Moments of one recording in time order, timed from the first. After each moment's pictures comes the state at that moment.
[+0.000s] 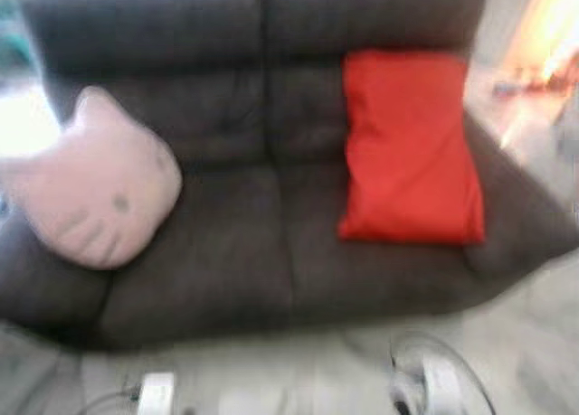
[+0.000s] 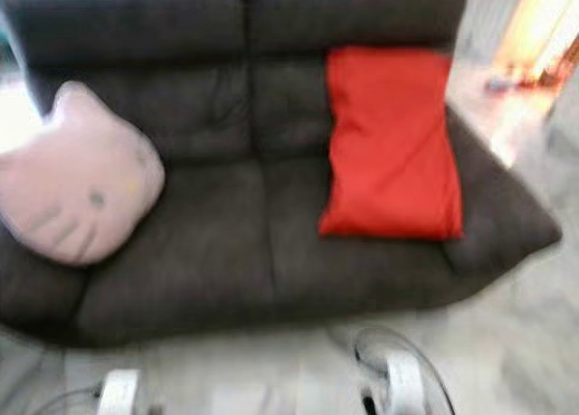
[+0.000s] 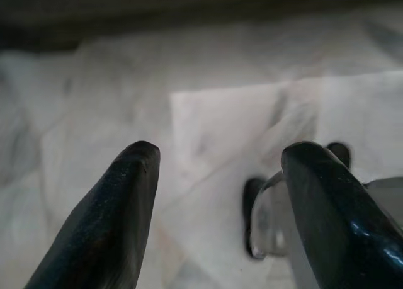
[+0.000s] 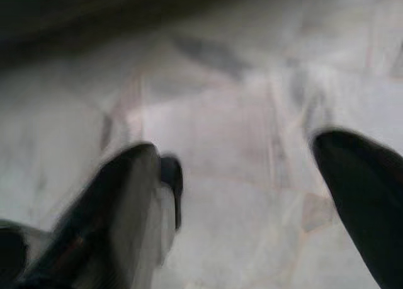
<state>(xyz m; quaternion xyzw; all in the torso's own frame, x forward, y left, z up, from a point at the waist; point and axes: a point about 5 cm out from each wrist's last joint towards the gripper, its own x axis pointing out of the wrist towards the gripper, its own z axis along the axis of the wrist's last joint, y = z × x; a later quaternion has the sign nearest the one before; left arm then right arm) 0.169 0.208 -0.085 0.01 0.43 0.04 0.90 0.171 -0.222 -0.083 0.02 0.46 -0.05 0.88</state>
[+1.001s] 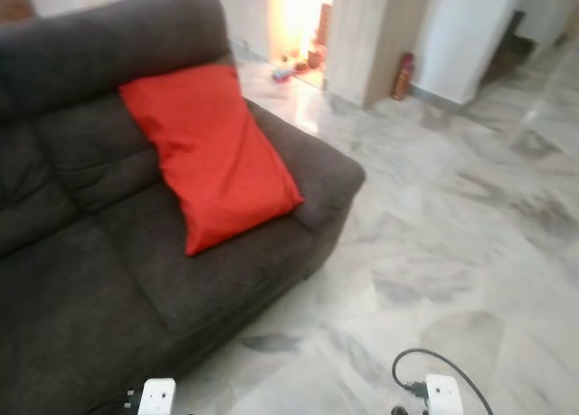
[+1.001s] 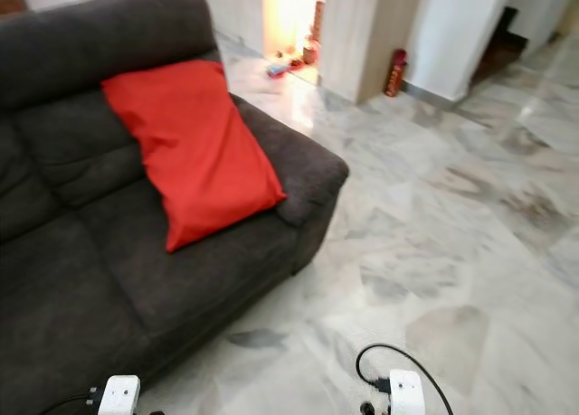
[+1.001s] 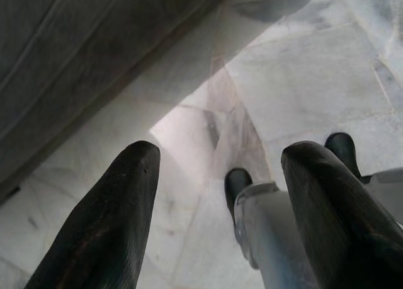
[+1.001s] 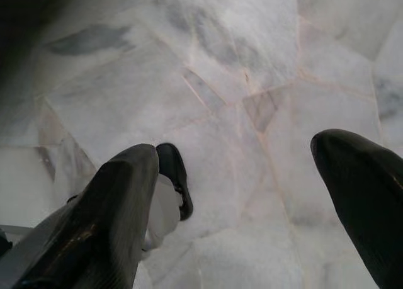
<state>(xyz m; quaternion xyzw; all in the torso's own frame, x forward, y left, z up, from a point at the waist) 0.164 0.212 -0.086 0.02 0.44 0.04 0.90 0.155 -0.221 -0.090 0.03 0.48 -0.05 0.88</state>
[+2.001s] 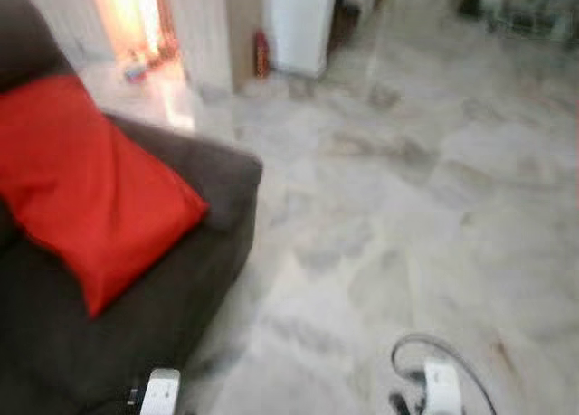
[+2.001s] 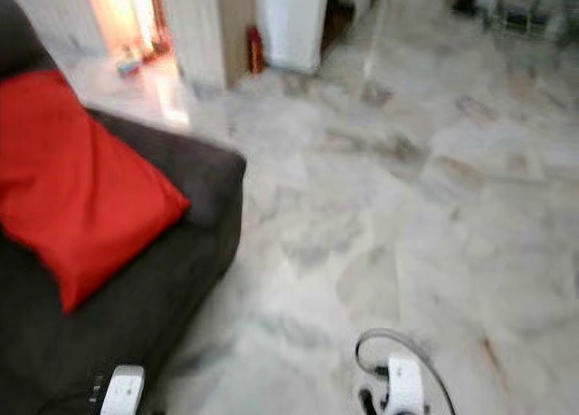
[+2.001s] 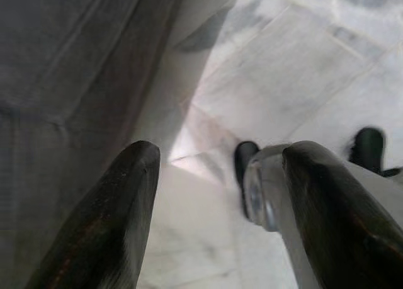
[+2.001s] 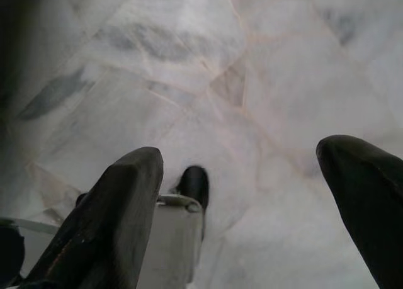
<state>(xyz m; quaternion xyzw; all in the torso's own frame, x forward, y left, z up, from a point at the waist) 0.158 0.213 -0.089 0.03 0.45 0.03 0.89 0.170 -0.221 -0.084 0.03 0.46 -0.04 0.88</state>
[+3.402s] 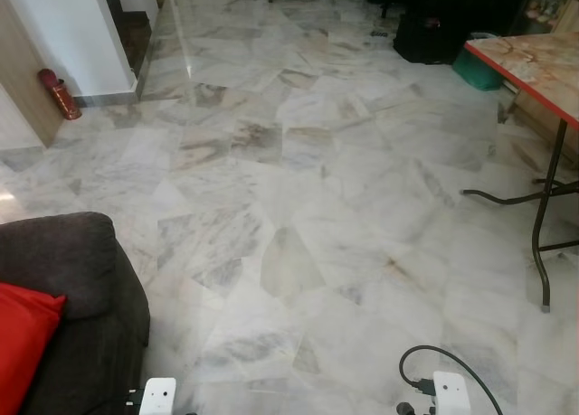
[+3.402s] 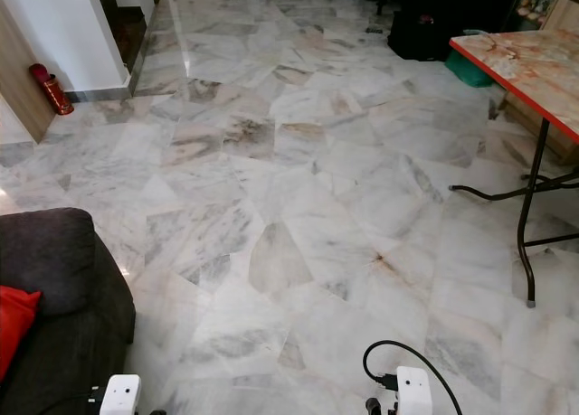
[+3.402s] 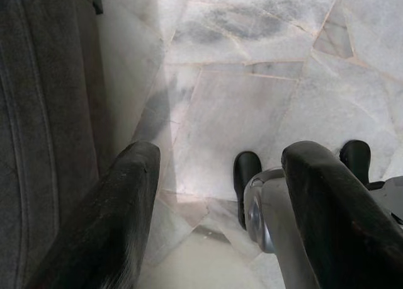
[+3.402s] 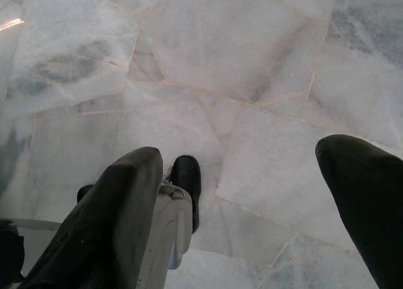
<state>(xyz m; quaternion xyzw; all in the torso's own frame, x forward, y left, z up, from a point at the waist) 0.165 0.211 -0.086 0.01 0.44 0.03 0.90 0.160 -0.229 -0.086 0.04 0.47 -0.05 0.88</state>
